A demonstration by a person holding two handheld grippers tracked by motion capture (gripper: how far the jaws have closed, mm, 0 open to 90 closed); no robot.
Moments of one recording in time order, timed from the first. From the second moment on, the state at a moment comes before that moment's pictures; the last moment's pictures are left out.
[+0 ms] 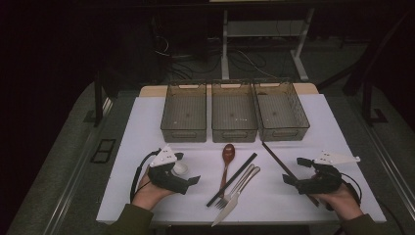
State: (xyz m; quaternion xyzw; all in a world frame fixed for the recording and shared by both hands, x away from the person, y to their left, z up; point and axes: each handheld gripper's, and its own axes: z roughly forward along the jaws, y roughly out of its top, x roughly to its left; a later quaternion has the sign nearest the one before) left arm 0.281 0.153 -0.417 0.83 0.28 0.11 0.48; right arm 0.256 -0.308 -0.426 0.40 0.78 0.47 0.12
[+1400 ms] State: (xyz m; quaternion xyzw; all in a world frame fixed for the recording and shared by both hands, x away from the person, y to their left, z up) left arm 0.283 0.114 -0.423 0.84 0.26 0.05 0.48; right arm 0.258 -0.305 -0.429 0.40 0.78 0.46 0.12
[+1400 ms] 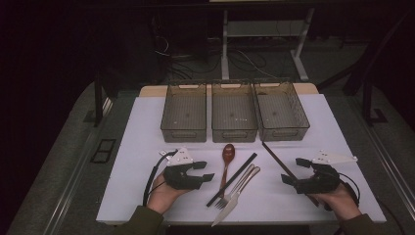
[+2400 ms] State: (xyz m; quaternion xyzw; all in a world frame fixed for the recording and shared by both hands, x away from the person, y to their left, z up) left arm 0.286 0.066 -0.436 0.86 0.24 0.03 0.45; right arm 0.259 -0.304 -0.431 0.41 0.78 0.46 0.12
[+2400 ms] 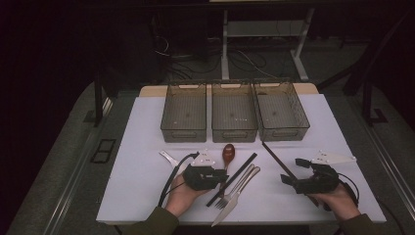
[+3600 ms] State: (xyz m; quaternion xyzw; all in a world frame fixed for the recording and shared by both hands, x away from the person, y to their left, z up) left arm 0.283 0.051 -0.446 0.88 0.24 0.04 0.41; right arm 0.259 -0.305 -0.431 0.41 0.78 0.46 0.12
